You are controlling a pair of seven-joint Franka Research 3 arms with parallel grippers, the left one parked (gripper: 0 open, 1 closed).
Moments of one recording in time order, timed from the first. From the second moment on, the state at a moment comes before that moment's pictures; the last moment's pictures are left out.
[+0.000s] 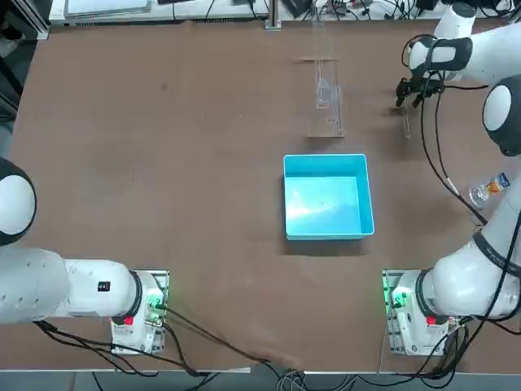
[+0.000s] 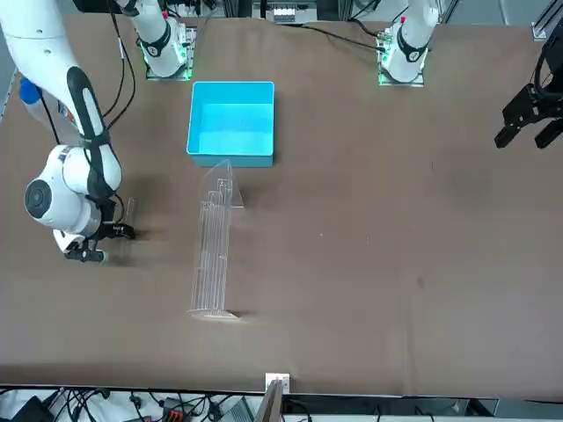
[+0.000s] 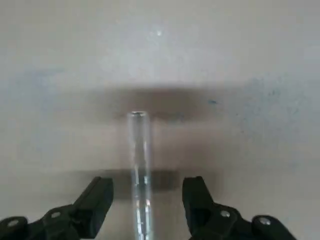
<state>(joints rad) -0.05 0.56 -0.08 -1.90 0.06 2.40 -0.13</state>
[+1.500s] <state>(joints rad) -0.05 0.58 -0.06 -1.91 0.10 2.45 -0.14</state>
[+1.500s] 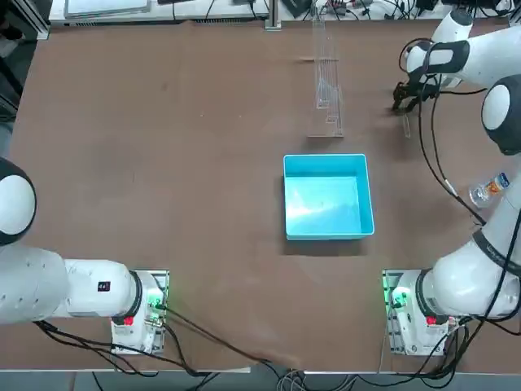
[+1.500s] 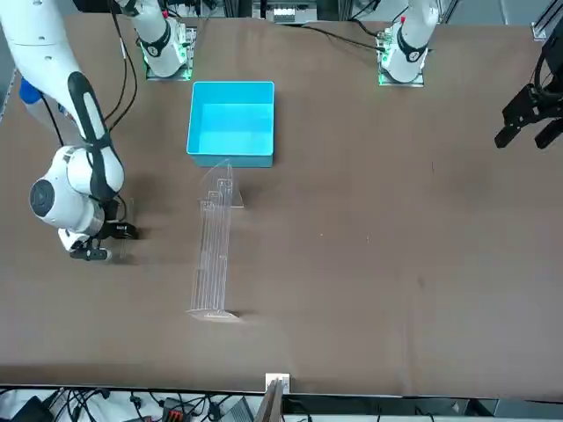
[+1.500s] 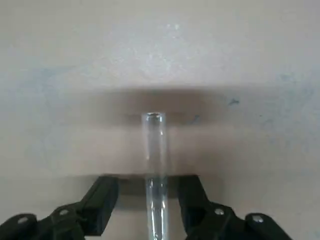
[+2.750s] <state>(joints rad) -0.05 0.57 -0.05 -1.91 0.10 2.45 -0.15</state>
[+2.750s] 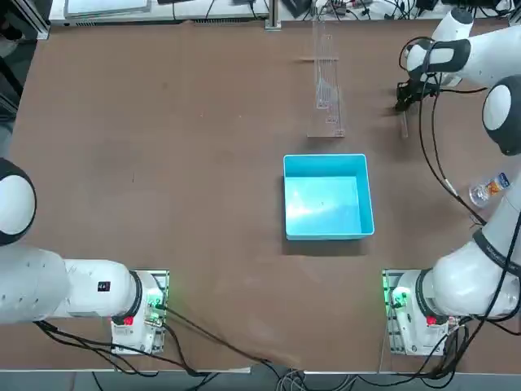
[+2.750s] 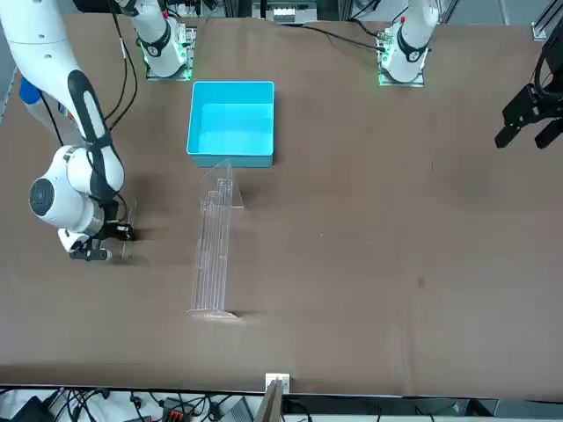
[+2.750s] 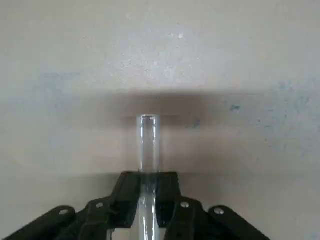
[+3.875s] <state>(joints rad) 0.02 0.43 0.00 -1.77 0.11 2.25 -0.06</state>
